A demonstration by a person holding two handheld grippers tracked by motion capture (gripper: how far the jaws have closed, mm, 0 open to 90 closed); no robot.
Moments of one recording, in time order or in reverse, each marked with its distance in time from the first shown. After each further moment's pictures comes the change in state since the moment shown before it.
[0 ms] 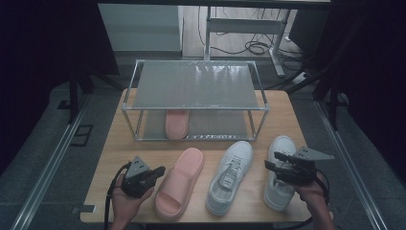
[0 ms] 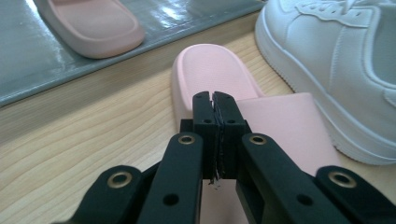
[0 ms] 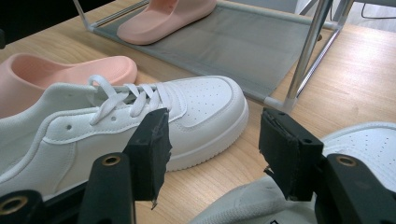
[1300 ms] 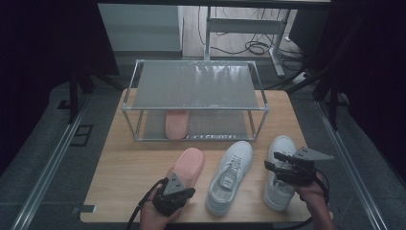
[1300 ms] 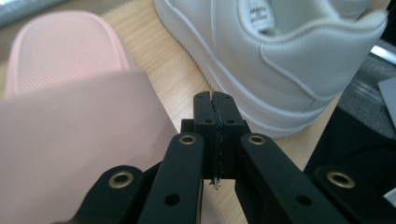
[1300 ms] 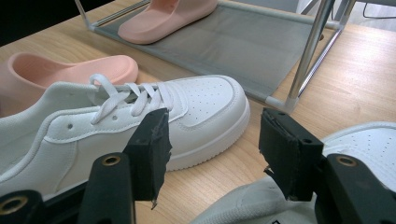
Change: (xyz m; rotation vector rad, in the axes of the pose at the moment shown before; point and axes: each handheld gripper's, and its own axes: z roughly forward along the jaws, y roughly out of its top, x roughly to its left) left arm -0.080 -0.008 0.040 0.151 -0.153 0.122; right arm 0.001 -0.001 0.001 0.002 0.003 -0.002
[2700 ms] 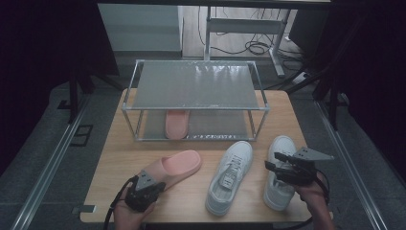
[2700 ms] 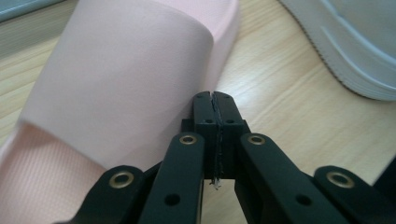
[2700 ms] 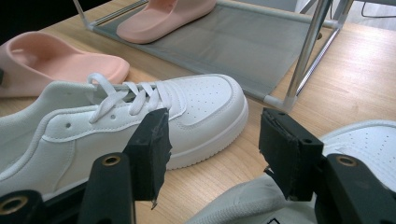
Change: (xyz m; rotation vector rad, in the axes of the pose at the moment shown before) left arm 0.054 -0.035 -0.040 0.023 0.198 -0.134; right arm -0.001 0.000 -0.001 0.004 -0.005 0.002
